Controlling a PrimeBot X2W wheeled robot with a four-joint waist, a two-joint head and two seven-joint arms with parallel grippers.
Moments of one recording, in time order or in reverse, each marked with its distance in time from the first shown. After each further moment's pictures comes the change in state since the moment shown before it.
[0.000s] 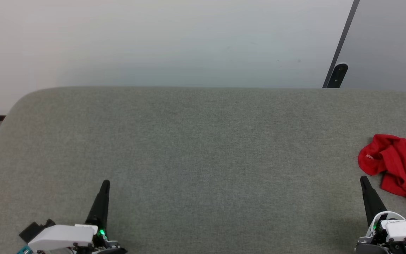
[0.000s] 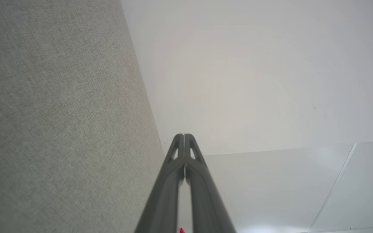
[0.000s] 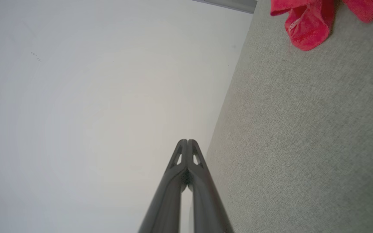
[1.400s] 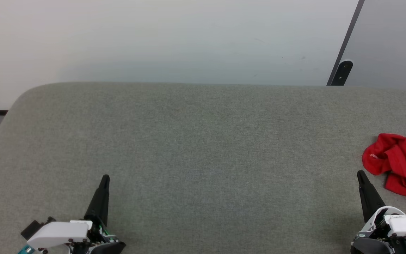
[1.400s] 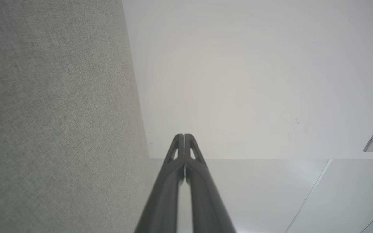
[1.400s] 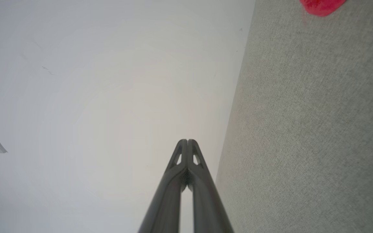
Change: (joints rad) left arm -0.025 -0.007 0.012 0.007 -0.126 0.000 0.035; right arm -0.024 0.013 -0.002 0.005 0.133 0.000 0.034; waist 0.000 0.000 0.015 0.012
